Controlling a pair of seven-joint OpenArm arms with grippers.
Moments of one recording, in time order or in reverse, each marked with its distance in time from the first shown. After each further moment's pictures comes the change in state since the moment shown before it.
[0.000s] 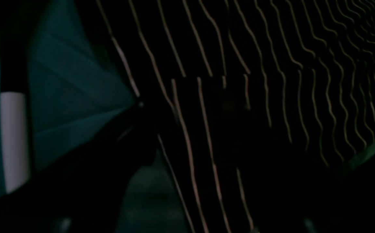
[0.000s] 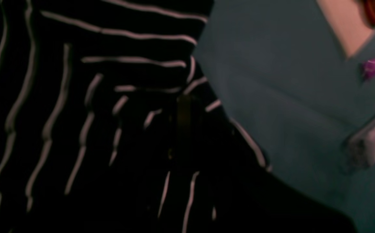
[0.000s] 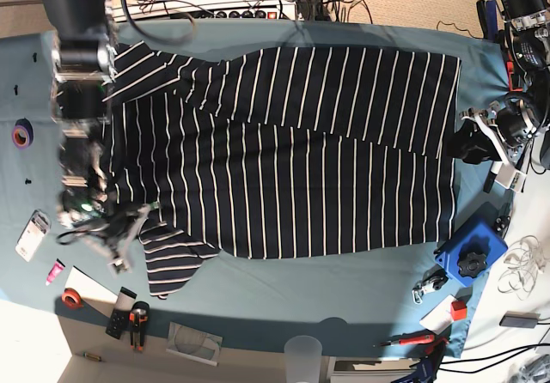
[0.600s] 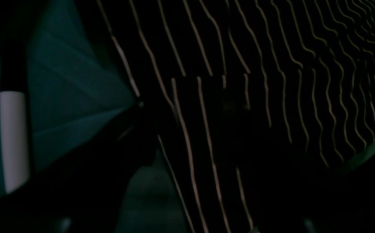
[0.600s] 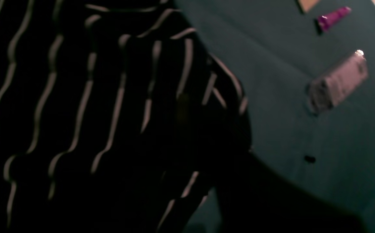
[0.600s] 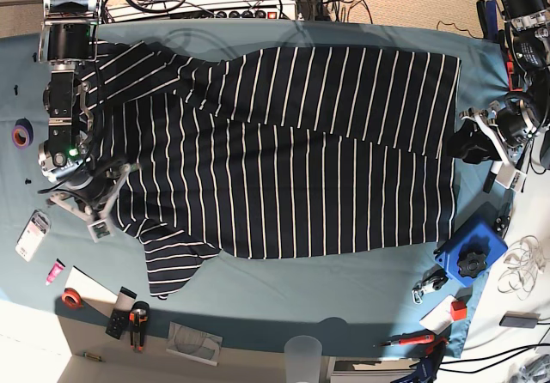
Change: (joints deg) left arm -0.1 0.0 0.0 0.0 0.0 0.0 0.0; right arm -14.6 3.2 5.3 15.7 -3.4 -2.7 -1.2
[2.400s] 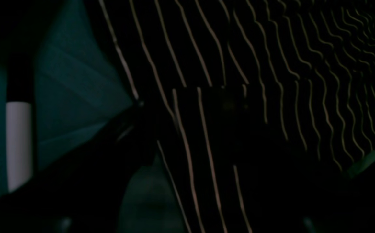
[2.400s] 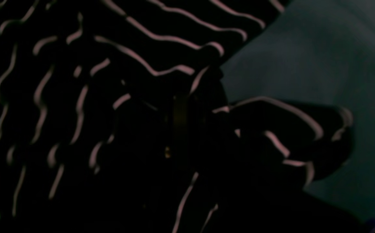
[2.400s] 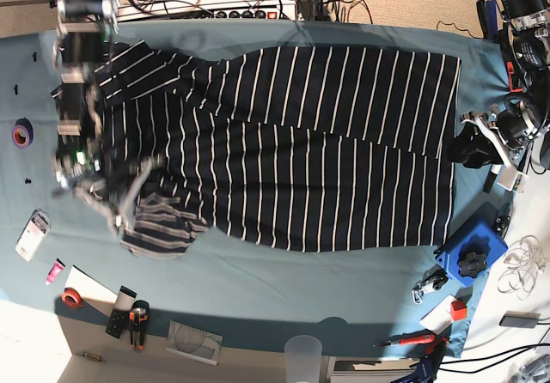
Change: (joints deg) left arm 0.0 0.1 0.0 -0.1 0.0 0.0 -2.6; right arm -0.3 -3.7 0.2 -0.4 10.9 1.1 -9.2
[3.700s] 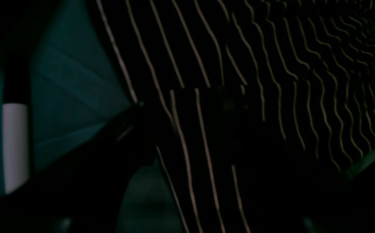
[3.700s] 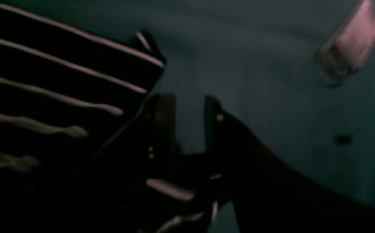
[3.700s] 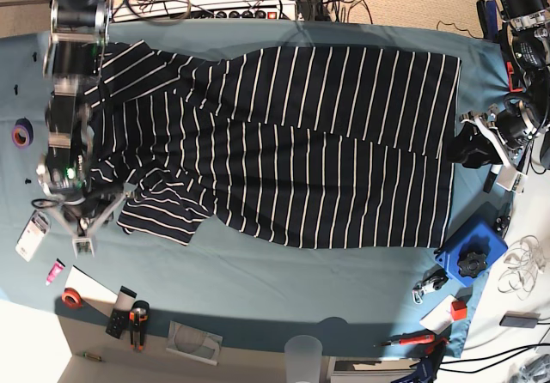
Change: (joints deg) left arm 0.0 0.2 0.0 0.0 0.0 0.0 0.1; right arm 10.6 -0.2 2.4 -19.2 -11.1 -10.8 12.3
